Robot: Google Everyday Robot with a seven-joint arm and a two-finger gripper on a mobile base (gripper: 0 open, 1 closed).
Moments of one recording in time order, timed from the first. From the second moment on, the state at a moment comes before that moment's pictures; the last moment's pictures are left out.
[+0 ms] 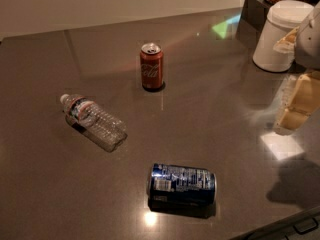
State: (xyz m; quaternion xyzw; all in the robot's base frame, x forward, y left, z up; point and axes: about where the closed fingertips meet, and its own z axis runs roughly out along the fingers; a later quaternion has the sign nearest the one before) arm 0.438 -0.216 0.977 -0.60 0.78 -0.04 0.16
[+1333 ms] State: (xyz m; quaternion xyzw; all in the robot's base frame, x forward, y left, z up) arm 0.416 -0.159 0.973 -0.65 0.75 0.00 0.15
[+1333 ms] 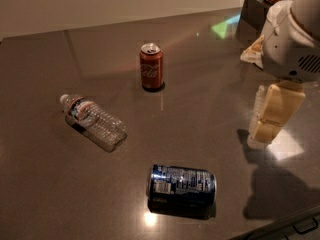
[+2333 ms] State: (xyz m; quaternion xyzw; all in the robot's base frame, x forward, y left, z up) arm 0.367 -0.085 0.934 -0.71 0.69 0.02 0.12
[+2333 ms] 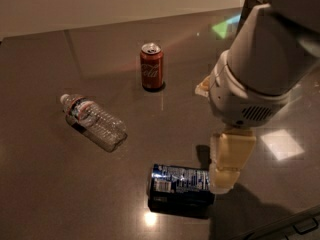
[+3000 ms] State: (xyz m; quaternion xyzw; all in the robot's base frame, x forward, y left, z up) arm 0.354 -0.072 0.901 -0.72 0.69 0.02 0.10
